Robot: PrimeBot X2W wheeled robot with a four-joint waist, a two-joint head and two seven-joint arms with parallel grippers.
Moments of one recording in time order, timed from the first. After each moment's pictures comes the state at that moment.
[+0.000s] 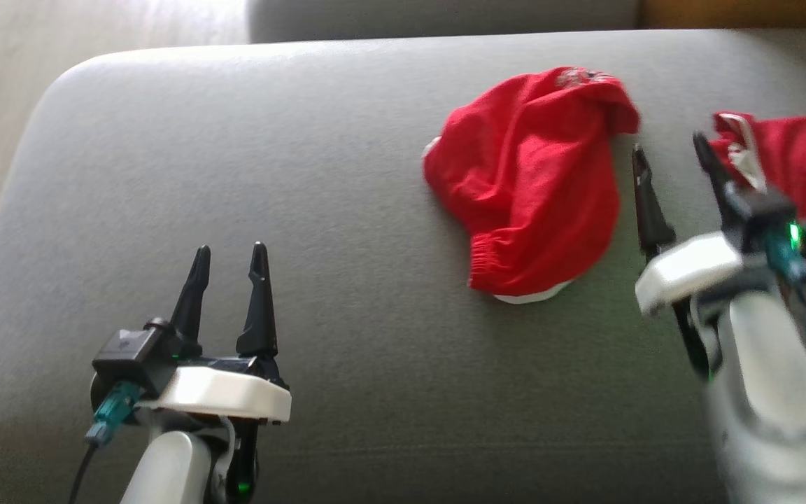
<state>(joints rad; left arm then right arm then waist) -0.06 0.05 -0.24 0.06 -0.31 0.06 -0.25 -0.48 -0.09 -0.03 0.51 -0.04 0.13 -0.25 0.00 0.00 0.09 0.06</state>
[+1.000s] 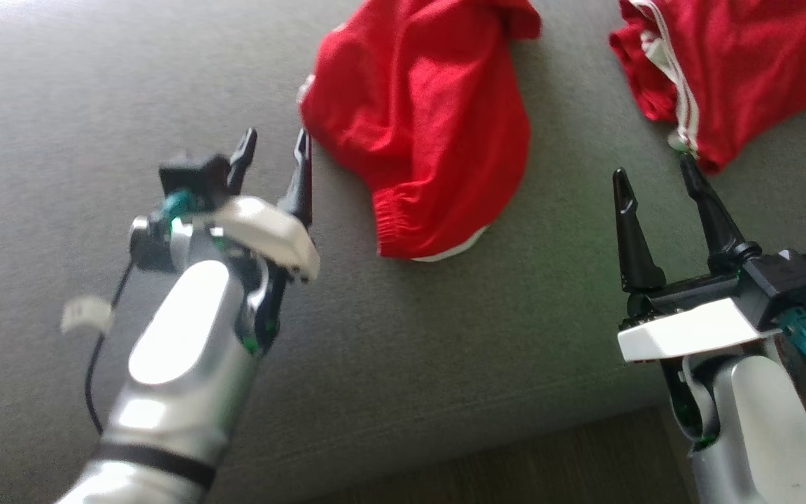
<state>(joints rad) -0.60 0.04 -0.41 0.63 -0.43 0.05 -0.21 -0.20 -0.05 0.04 0.03 0.07 0.13 -0.22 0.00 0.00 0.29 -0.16</state>
